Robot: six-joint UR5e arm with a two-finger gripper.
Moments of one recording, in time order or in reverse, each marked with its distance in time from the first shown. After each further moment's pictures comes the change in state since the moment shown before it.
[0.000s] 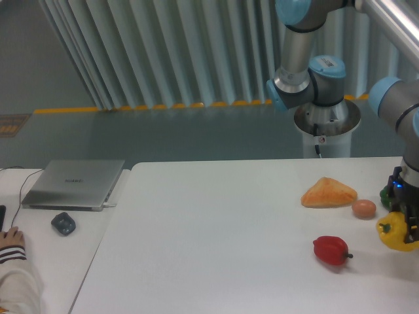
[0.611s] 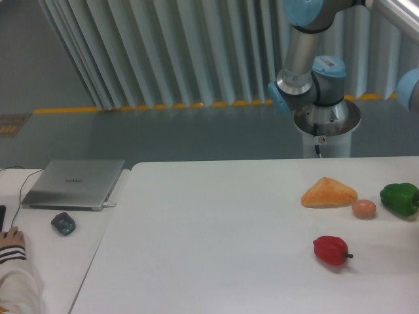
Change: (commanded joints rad) arm 0.071 0.020 0.083 -0.009 0.031 0.135
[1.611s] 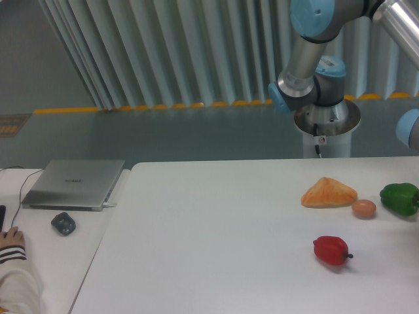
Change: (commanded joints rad) arm 0.051 -0.086 -0.100 0.283 0.417 0.376
